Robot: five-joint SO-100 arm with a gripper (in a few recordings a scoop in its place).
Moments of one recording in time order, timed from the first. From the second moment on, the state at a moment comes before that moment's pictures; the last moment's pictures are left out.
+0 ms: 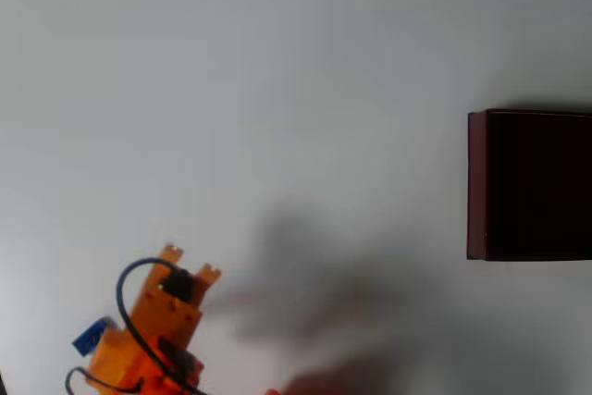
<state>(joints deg) -54.5 132.8 136.4 78.7 170.9</state>
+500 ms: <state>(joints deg) -62.6 121.3 130.4 76.2 177.9</state>
